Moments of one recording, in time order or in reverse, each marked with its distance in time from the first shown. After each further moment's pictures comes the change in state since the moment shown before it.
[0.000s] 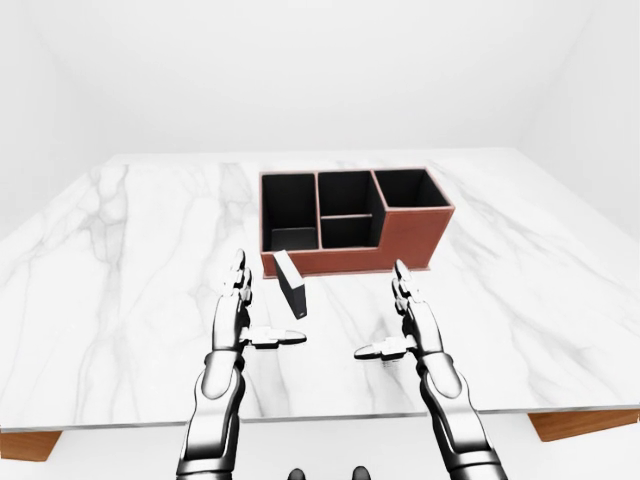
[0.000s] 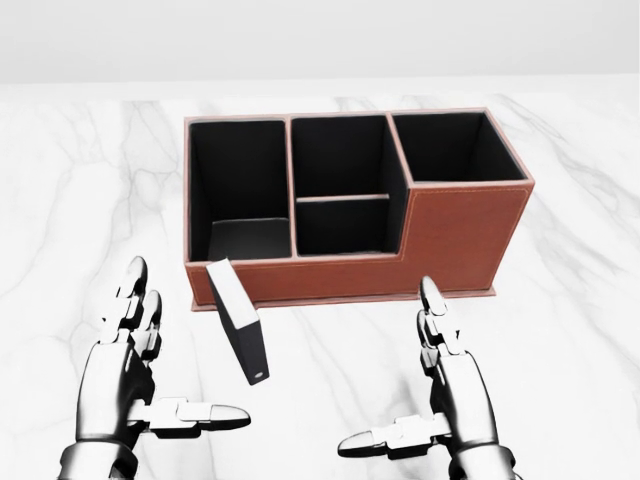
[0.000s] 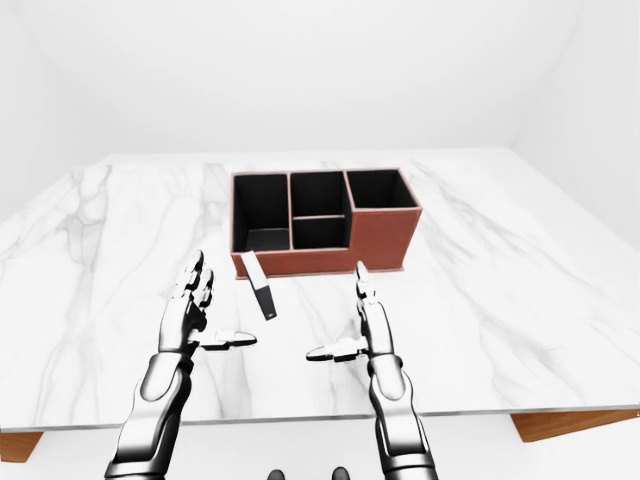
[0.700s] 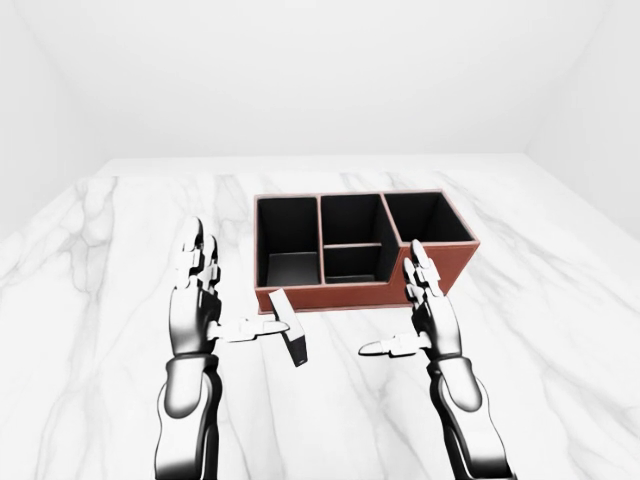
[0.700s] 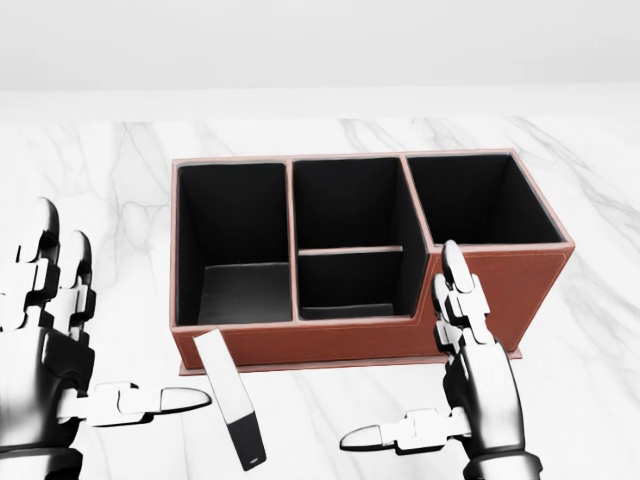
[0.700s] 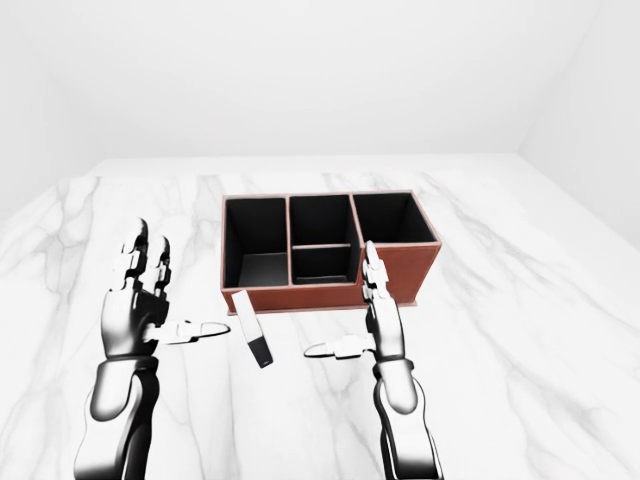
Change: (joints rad) left arm 0.080 -0.002 0.063 -0.352 -0.026 -0.051 0.004; right arm 0.108 0.003 0.030 -0.319 0.028 0.000 -0.013
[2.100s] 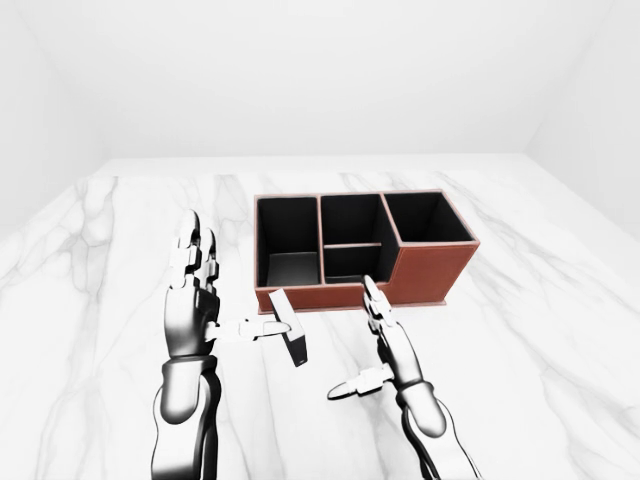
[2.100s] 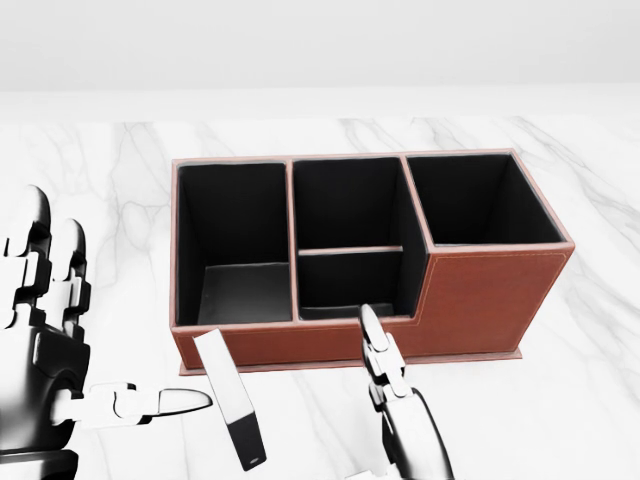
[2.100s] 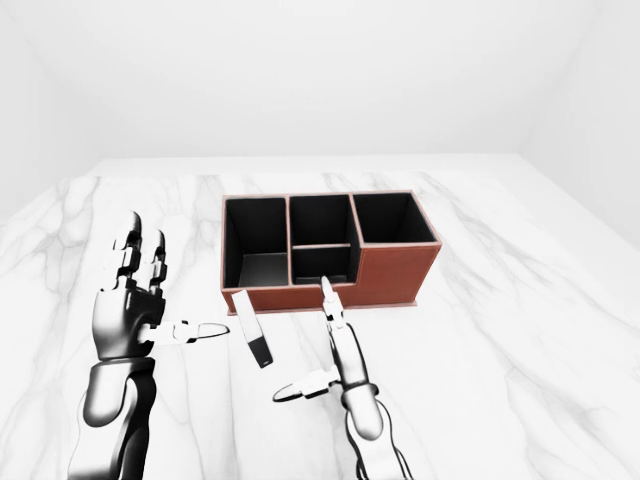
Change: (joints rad) left arm 0.015 -0.005 -0.011 -0.069 0.005 0.000 -0.004; right arm 0.086 -0.009 0.212 0.093 -0.088 0.000 -0.031
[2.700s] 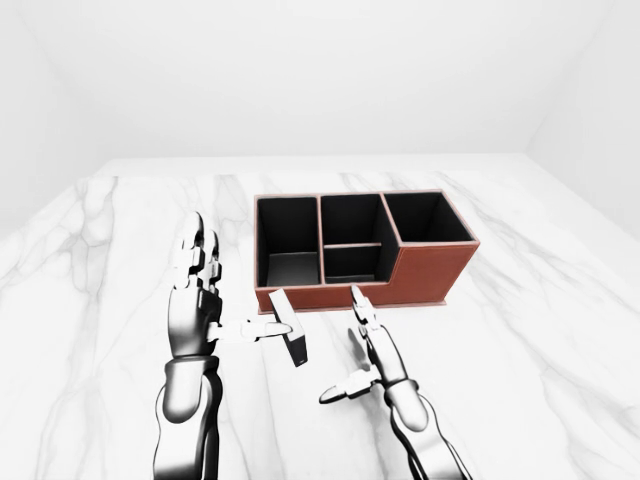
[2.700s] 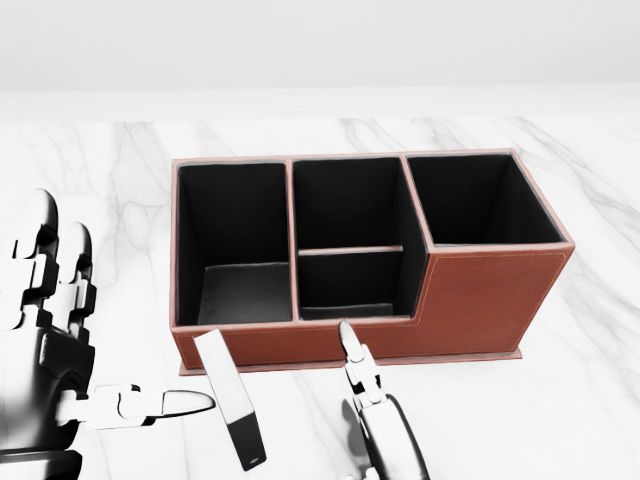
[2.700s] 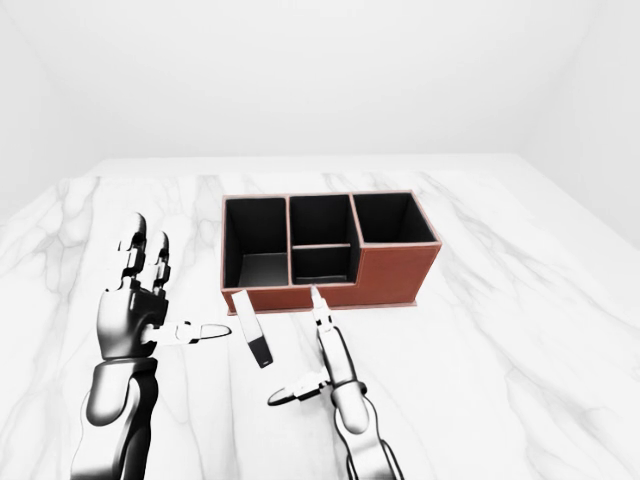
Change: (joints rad) left arm 0.000 0.000 -0.005 0.015 0.002 0.000 -0.004; right arm -0.055 0.022 0.028 0.148 -0.071 0.000 -0.019
